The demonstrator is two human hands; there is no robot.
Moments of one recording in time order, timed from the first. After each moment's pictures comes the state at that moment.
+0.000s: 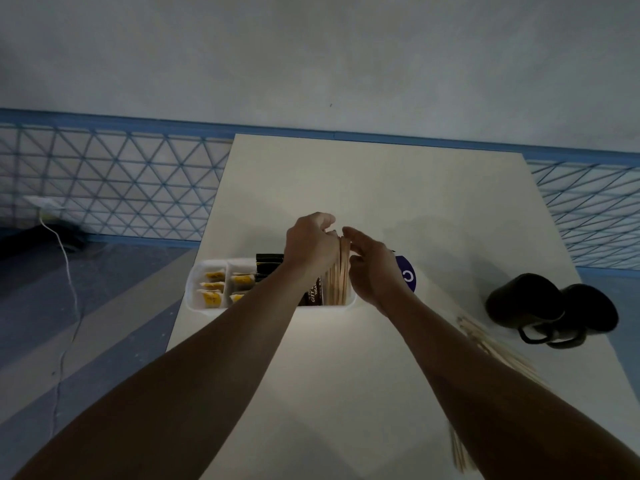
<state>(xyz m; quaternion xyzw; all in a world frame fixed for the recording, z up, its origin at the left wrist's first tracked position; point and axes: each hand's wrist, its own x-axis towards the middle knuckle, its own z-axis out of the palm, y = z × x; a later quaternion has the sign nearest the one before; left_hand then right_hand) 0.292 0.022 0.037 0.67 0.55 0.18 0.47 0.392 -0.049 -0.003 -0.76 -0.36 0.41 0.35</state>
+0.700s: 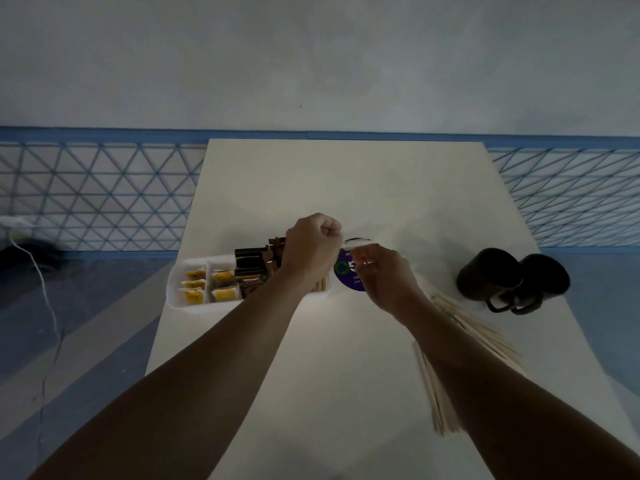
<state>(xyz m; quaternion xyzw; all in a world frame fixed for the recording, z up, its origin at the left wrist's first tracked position) 0.307 -0.019 0.047 0.71 0.50 0.21 0.45 0.421 -0.114 0.000 -0.82 -0.39 0.28 0.32</state>
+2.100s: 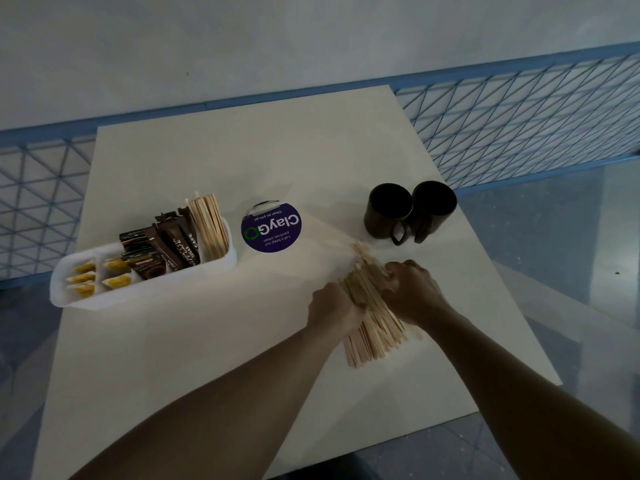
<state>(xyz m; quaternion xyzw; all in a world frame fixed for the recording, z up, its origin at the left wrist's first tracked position) 0.399 -0.223 -0.038 0.74 0.49 -0.12 0.44 0.525 -0.312 -0.049 -0.90 -0.35 0.24 0.11</state>
